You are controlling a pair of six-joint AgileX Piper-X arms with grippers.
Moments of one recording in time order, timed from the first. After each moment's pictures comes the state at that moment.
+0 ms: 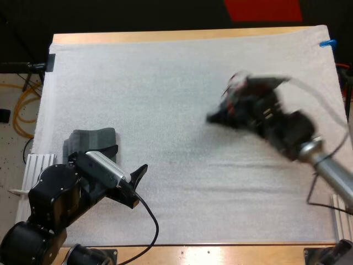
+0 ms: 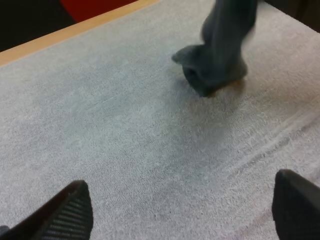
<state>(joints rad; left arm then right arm) -0.38 0.55 -0.87 0.93 0.24 -1.72 0.66 1.40 -1.16 0.67 0.03 -1.36</state>
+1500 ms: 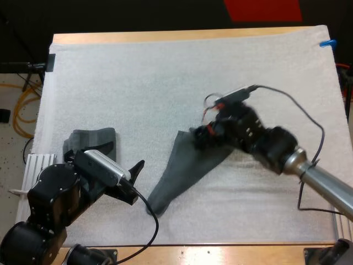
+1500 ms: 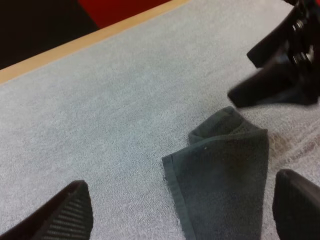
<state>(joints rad) -0.38 0.55 -0.87 0.91 0.18 -1.70 0.73 1.41 -1.10 0.55 0.01 -1.60</state>
